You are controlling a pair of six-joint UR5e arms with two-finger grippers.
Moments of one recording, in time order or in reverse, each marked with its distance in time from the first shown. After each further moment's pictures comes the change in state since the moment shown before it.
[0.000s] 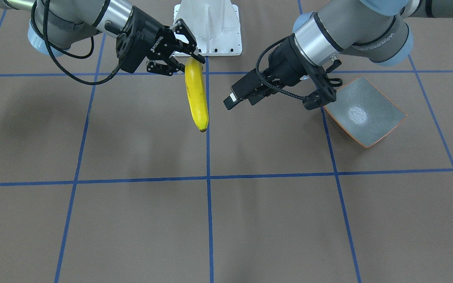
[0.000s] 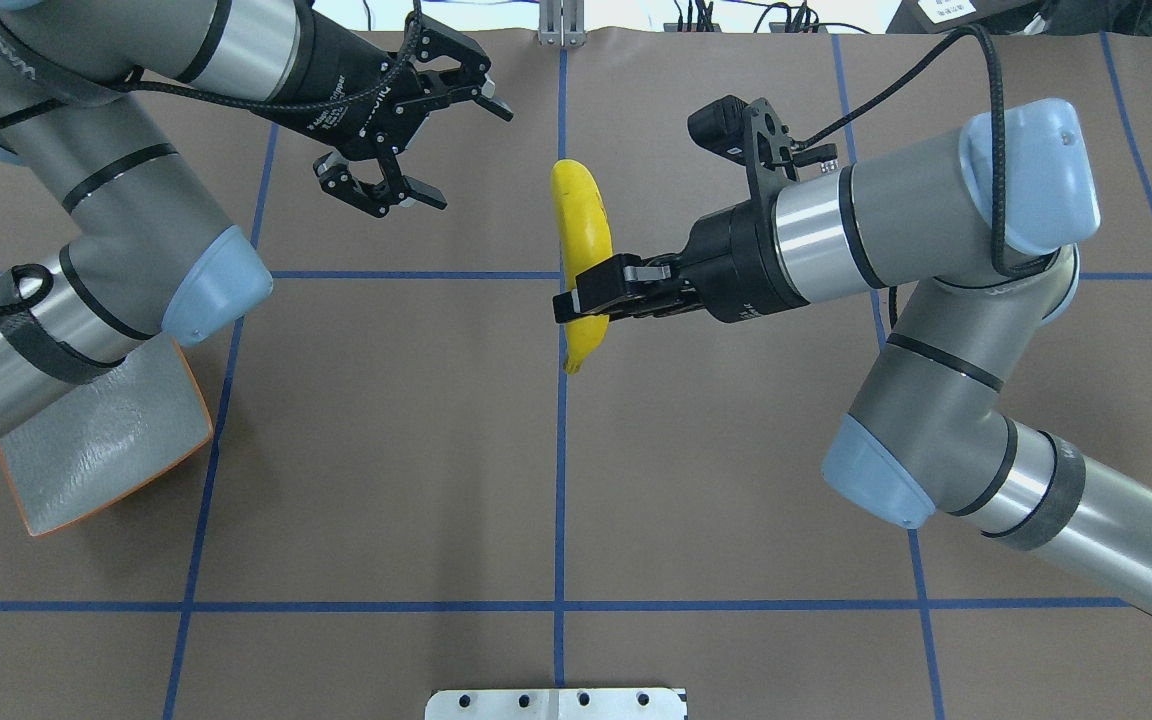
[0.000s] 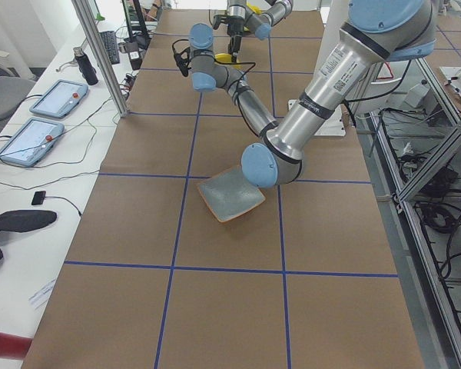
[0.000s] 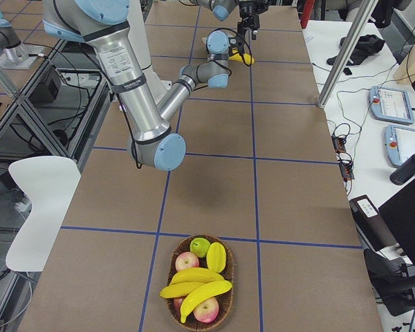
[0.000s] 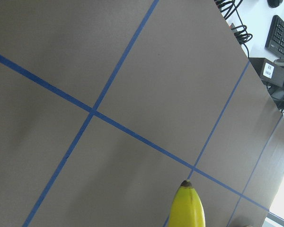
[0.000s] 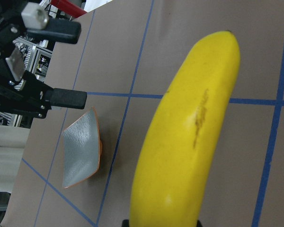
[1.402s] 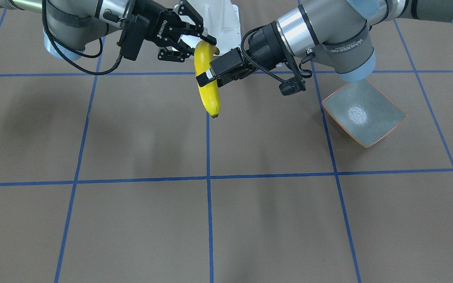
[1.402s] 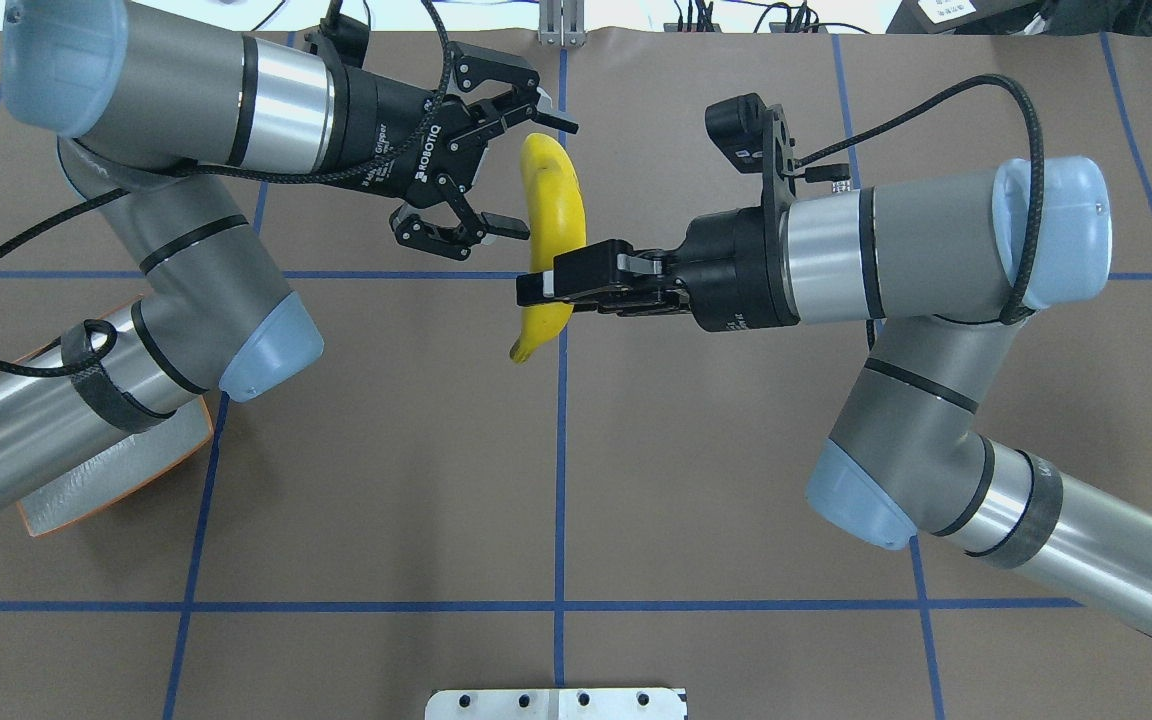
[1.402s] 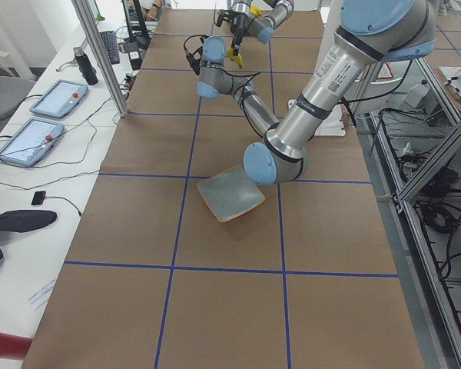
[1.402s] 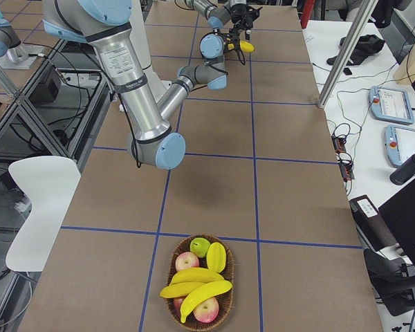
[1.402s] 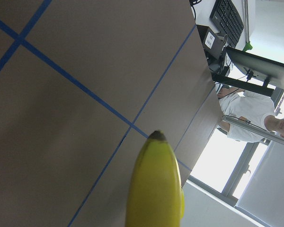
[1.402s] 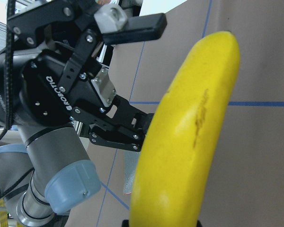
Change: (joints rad) left arm 0.095 -0.004 0.049 -0.380 0.124 -0.282; right arm -0.041 0.002 -0.020 0.246 -0.120 0.171
